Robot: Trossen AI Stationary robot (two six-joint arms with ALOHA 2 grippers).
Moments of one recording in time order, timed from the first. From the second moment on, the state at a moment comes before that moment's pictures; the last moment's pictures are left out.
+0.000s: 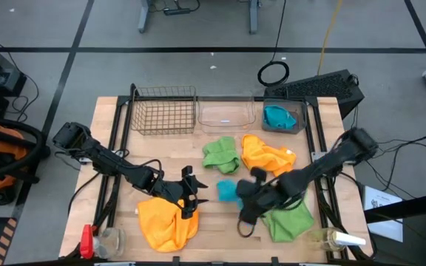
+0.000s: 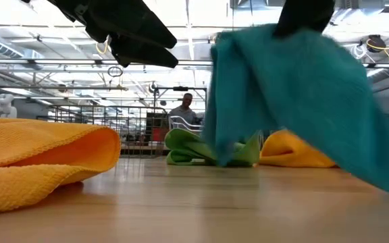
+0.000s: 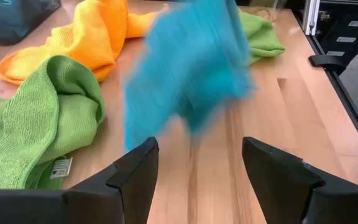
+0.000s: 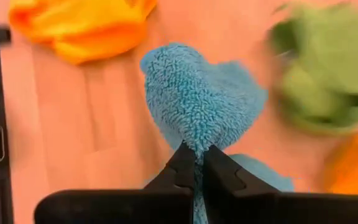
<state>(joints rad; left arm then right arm) -0.43 1.55 0.85 0.12 -0.35 -0.30 0.51 1.64 1.35 -0.80 0.37 0.74</state>
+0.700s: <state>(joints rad) -0.29 1.55 0.85 0.38 -0.40 0.06 0.31 1.16 1.35 -1.40 0.86 0.78</state>
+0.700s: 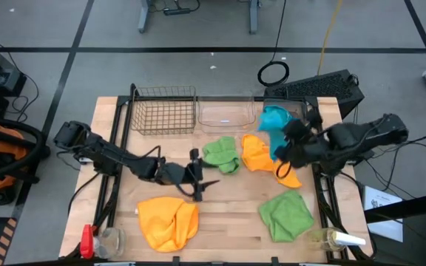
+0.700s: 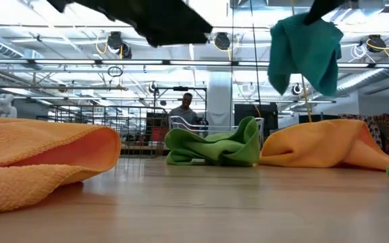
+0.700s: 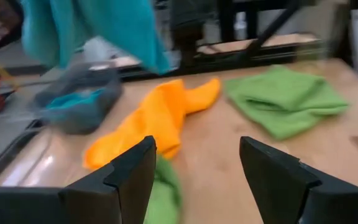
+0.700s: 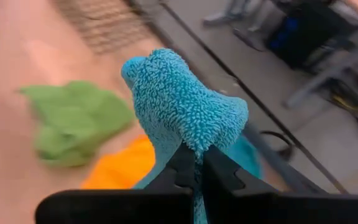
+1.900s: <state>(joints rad) -0.23 1.55 0.85 0.25 -0.37 -0.07 -0.63 1.17 1.19 -1.05 0.44 -0.16</state>
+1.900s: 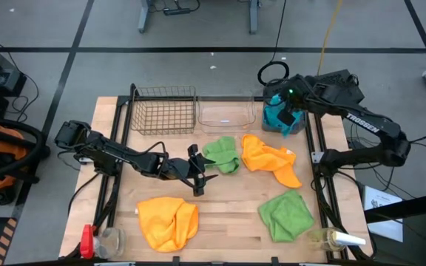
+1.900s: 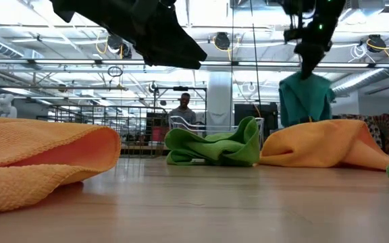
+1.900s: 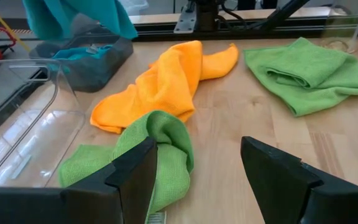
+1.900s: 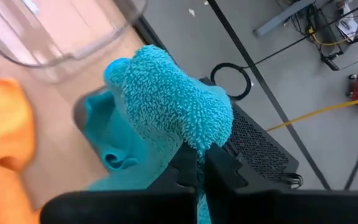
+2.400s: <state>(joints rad) -0.23 1.55 0.85 0.25 -0.37 -0.07 -0.76 1.18 0.97 -0.78 0.33 -0.25</state>
